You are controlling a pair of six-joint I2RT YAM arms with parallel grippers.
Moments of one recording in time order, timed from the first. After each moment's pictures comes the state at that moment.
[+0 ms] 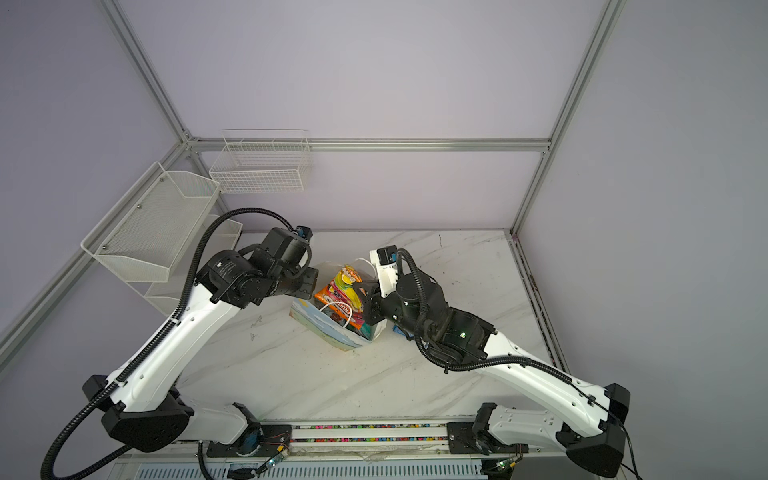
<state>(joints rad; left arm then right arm) -0.66 1.41 1.77 -1.30 -0.33 -0.32 1.03 1.14 1.22 -0.30 0.14 0.46</state>
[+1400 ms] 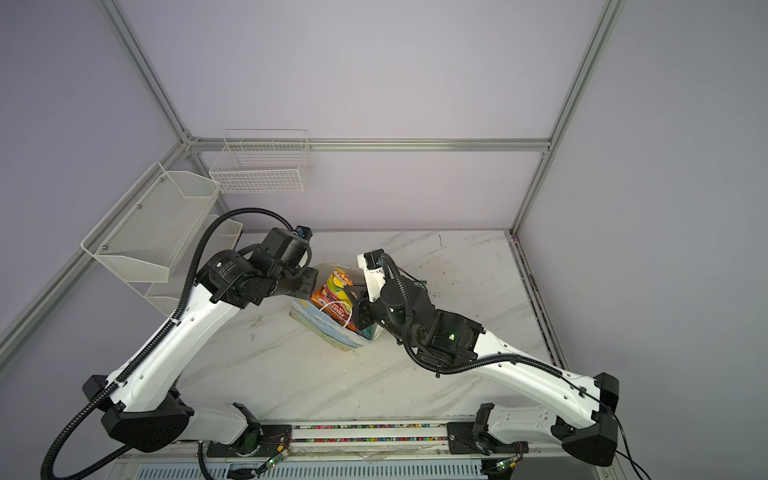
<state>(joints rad) -0.66 1.41 1.78 -1.31 -0.33 -0.32 1.11 1.19 1.25 -0.31 0.23 0.44</state>
